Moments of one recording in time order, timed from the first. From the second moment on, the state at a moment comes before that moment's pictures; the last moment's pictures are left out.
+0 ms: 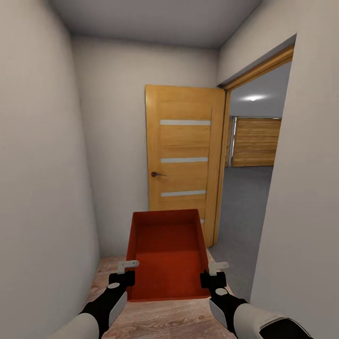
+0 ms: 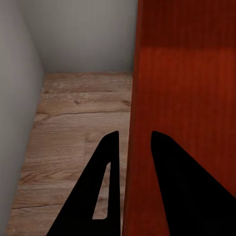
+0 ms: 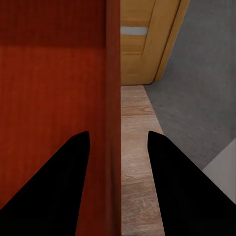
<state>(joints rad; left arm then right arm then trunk) -0.60 -0.09 -0.13 -0.33 0.16 -0.01 0.25 -0.73 0.13 0.25 0.01 -0.11 -0.29 -0.23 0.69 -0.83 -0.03</state>
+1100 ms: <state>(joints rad) -0.60 -0.09 -0.12 -0.33 0.15 -0.01 0.24 -0.73 0.13 0.25 0.01 -0.11 -0.28 -0.23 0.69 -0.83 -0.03</state>
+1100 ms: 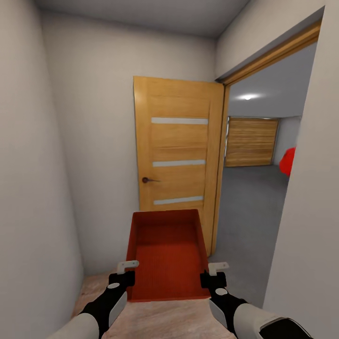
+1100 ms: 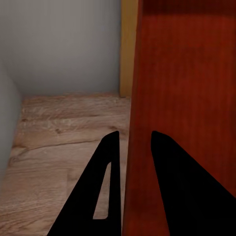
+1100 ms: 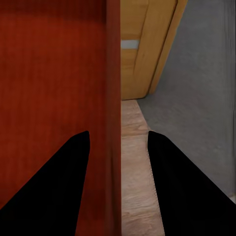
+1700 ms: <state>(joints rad) -0.60 -0.09 -0.12 -0.33 0.15 -0.01 0.24 -0.73 0.13 0.25 0.01 -0.11 -0.29 -0.23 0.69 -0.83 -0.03</state>
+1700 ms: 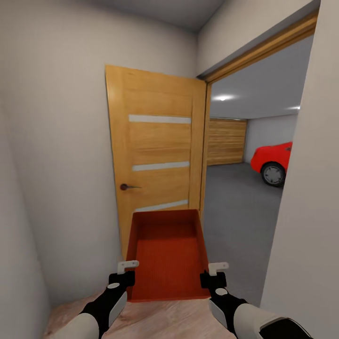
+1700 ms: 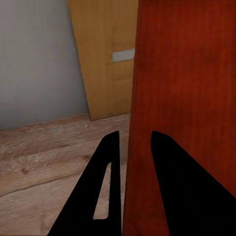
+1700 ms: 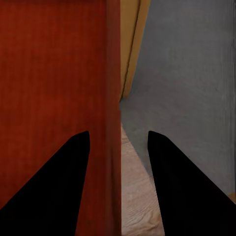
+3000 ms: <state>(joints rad) -0.60 -0.09 -0.12 -0.33 0.15 -0.01 0.24 -0.73 0.13 0.24 0.01 -0.11 -0.29 -0.23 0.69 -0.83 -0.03</state>
